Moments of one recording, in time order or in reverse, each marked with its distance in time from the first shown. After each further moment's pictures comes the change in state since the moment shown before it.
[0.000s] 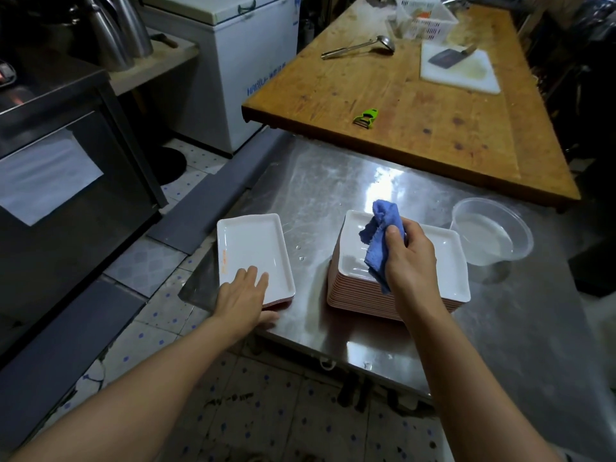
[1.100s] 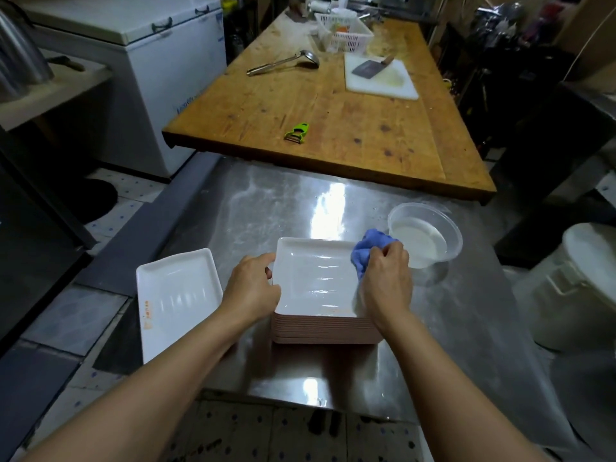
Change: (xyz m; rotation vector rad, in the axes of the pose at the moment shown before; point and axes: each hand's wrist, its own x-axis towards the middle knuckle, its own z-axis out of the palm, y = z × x) left_hand 0.060 0.092 -0.102 -0.906 0.117 0.012; right_hand 0.067 0.057 -0.053 -0.830 0.200 -0.041
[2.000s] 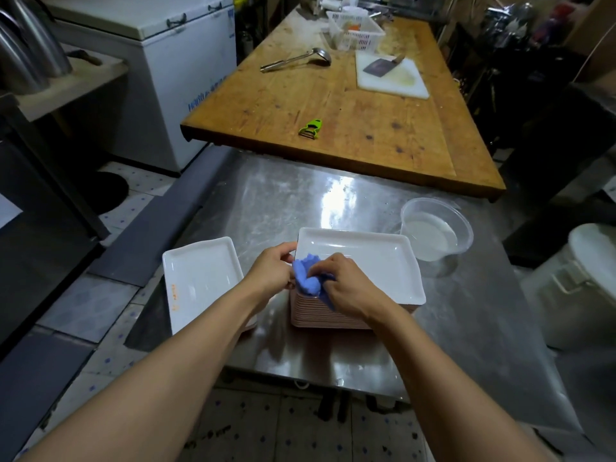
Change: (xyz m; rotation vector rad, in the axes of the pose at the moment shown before) left_hand -0.005 0.000 -0.016 -0.540 -0.240 -0.157; right_hand -0.044 -0.060 -0.002 0.115 -0.604 -0.410
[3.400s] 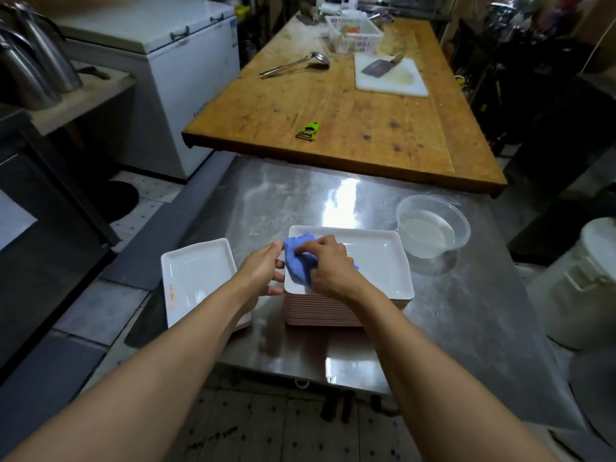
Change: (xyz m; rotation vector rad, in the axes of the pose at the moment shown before) left_hand -0.013 0.012 0.009 -0.143 0.108 -0.139; right_hand 0.024 0.011 0.005 -0.084 0.043 0.077
